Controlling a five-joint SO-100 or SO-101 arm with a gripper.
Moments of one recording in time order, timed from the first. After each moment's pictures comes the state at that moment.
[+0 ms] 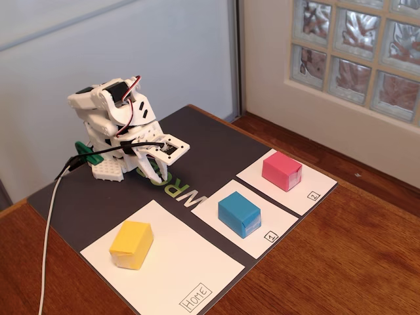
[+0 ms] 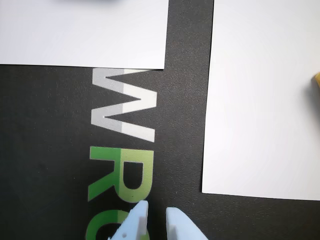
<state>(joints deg) 2.3 188.3 170.5 83.3 85.7</state>
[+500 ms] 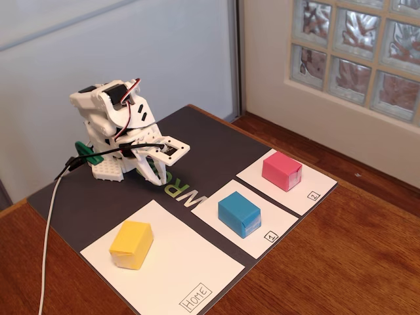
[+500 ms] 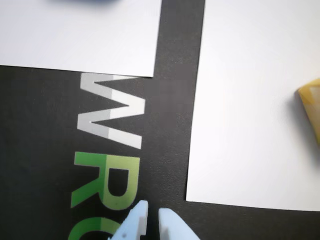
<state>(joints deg) 6.4 188.3 171.7 81.1 79.4</state>
